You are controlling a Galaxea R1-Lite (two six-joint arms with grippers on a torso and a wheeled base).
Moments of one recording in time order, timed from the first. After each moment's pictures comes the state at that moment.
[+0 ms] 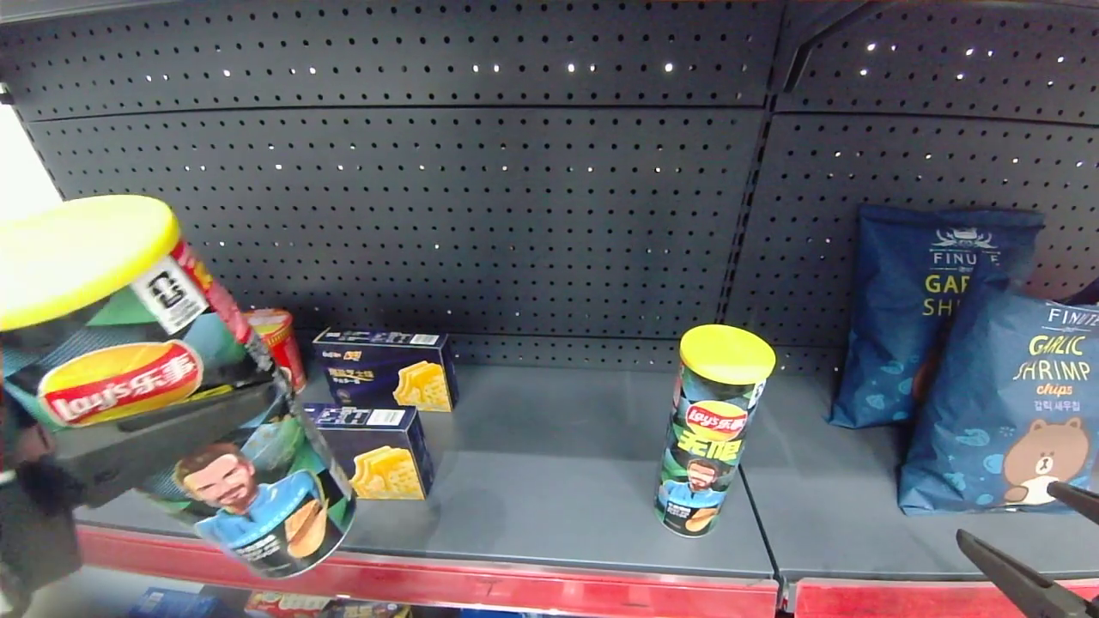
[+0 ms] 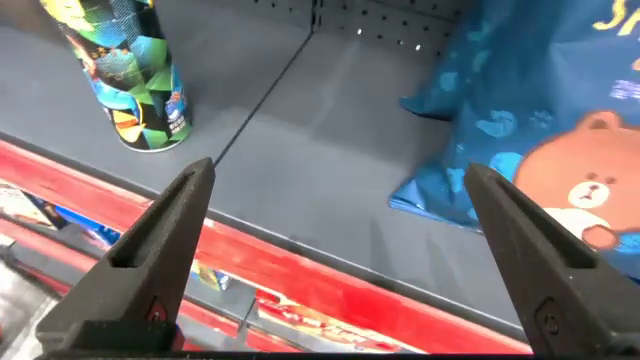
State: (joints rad) left arm -0.25 1.02 -0.70 -0.17 -0.45 0.10; right arm 0.19 0.82 -0.12 -0.55 0.08 -0.12
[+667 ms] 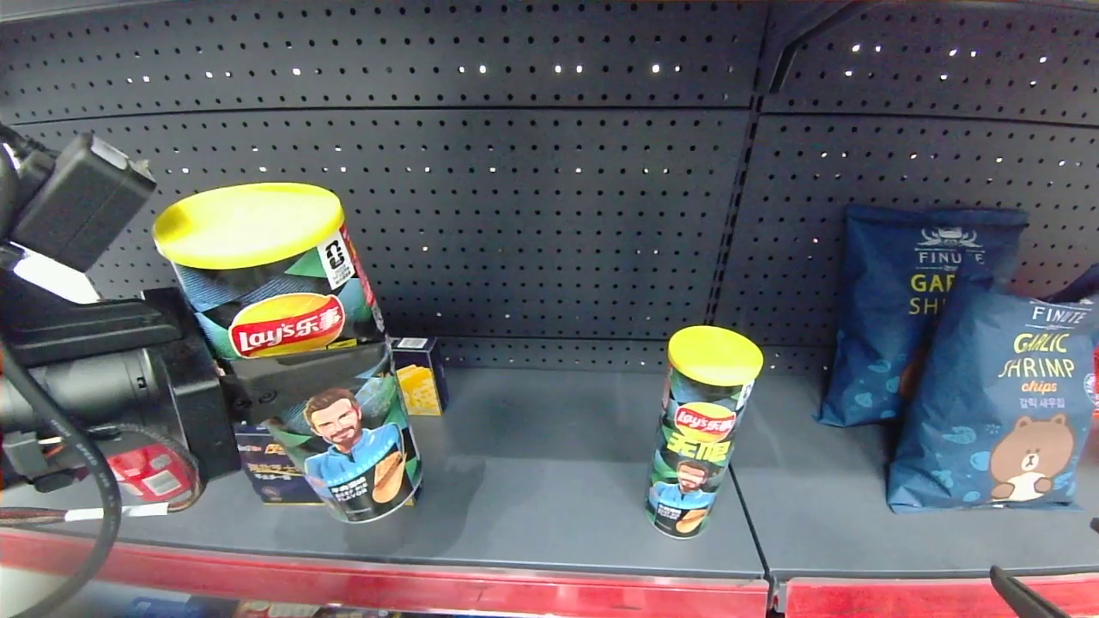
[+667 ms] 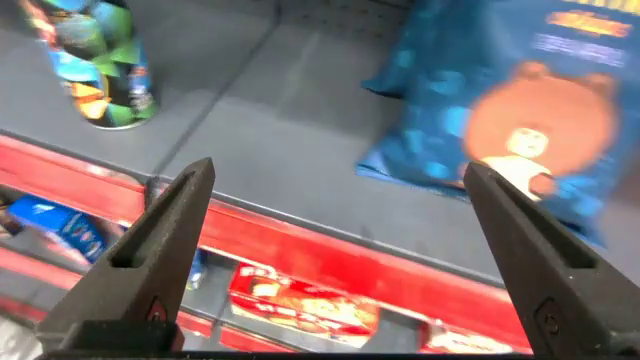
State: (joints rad) left arm -0.33 1.23 -0.80 -0.21 -0.42 0.10; right arm 0.18 0.70 -0.02 -0.54 0.02 -0.15
